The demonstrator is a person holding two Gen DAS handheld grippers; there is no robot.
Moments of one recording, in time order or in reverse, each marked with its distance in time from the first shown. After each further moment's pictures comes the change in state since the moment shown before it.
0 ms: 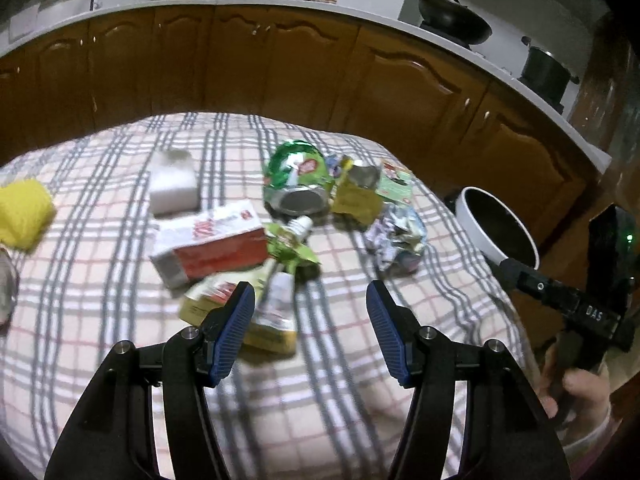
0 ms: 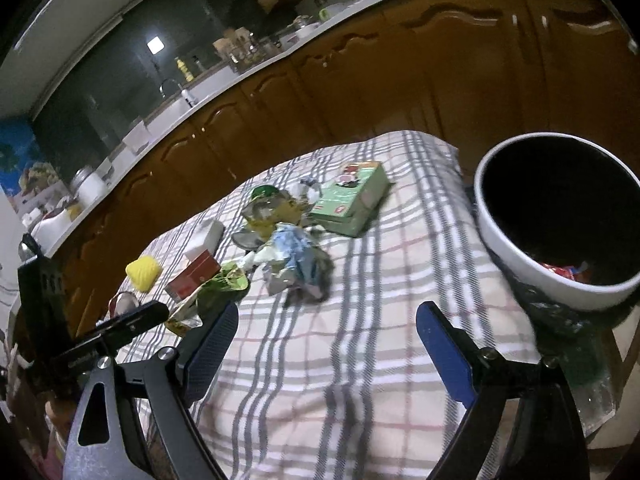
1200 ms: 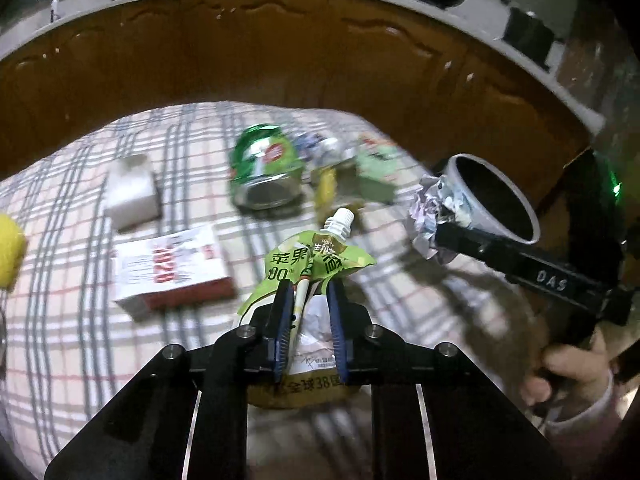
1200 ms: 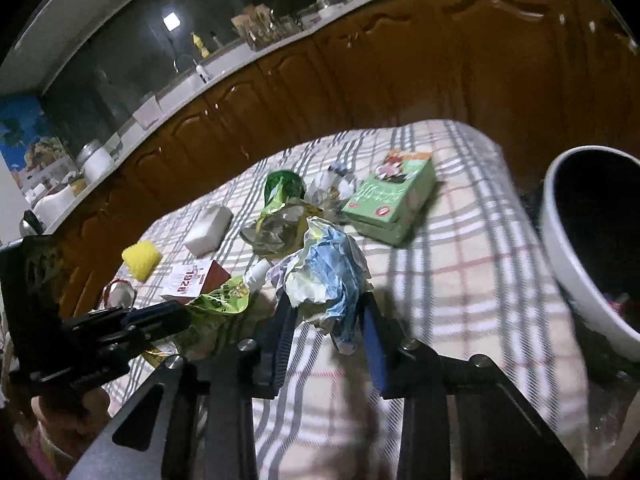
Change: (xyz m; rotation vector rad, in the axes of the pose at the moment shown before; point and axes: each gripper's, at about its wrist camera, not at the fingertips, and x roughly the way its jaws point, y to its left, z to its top) left arm 0.024 -0.026 0.011 0.106 0.092 -0.057; right arm 0.036 0.015 0.013 -0.055 0.049 0.030
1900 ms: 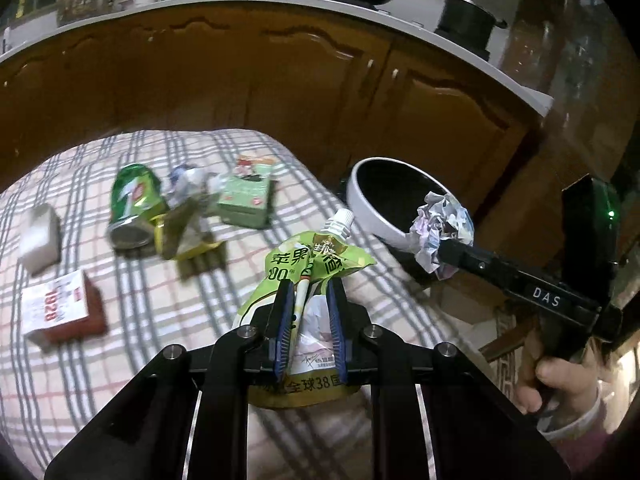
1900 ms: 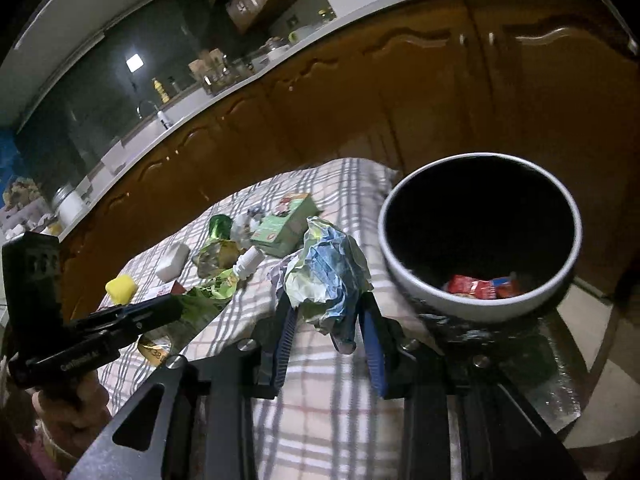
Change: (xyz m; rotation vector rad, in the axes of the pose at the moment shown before) left arm 0.016 -0.098 0.017 0.102 -0.031 -0.144; right arm -0.099 -0.070 -0.015 0.093 -0.120 -0.131
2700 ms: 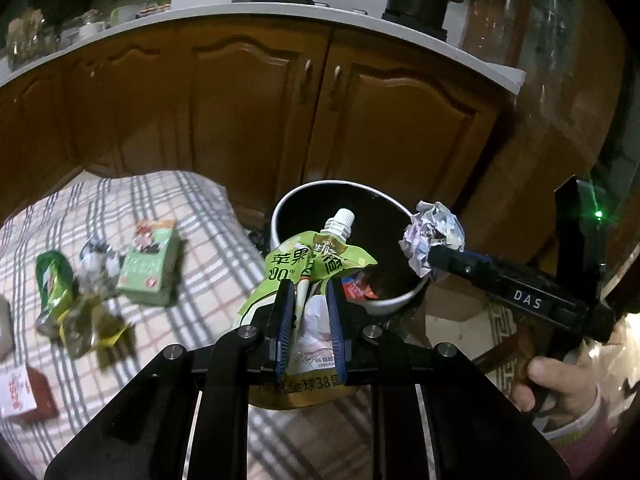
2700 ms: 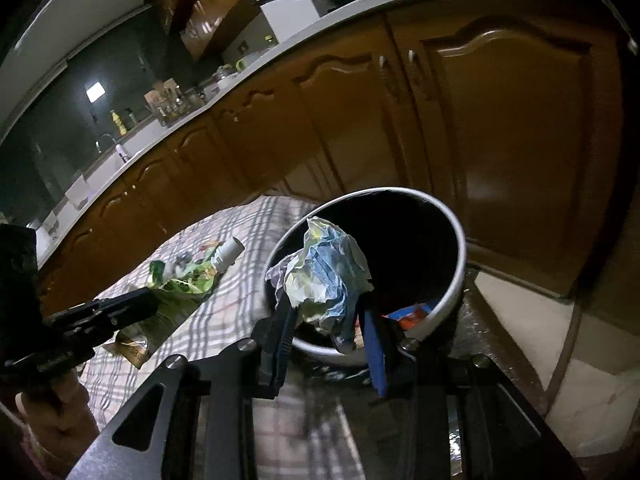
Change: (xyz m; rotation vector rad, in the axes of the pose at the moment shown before) left arm 0.051 -0.083 0.054 0.140 -0.006 -0.055; right arm -0.025 -0.078 0.027 0.077 -0.070 -0.134
